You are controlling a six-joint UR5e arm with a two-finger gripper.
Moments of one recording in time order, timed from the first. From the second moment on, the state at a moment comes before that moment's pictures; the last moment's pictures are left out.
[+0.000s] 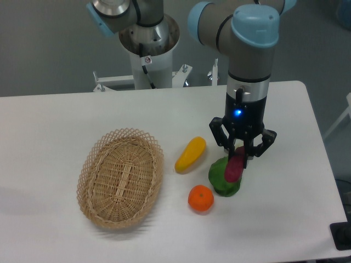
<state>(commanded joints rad) 2.58 -1.83 -1.49 -0.99 1.35 1.04</state>
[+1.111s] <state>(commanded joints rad) 2.41 -1.86 -1.53 -0.99 1.52 0.79</state>
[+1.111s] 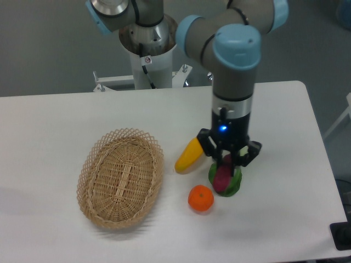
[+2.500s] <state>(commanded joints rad) 2.00 -1.98 -1.81 -0.84 1.72 0.44</state>
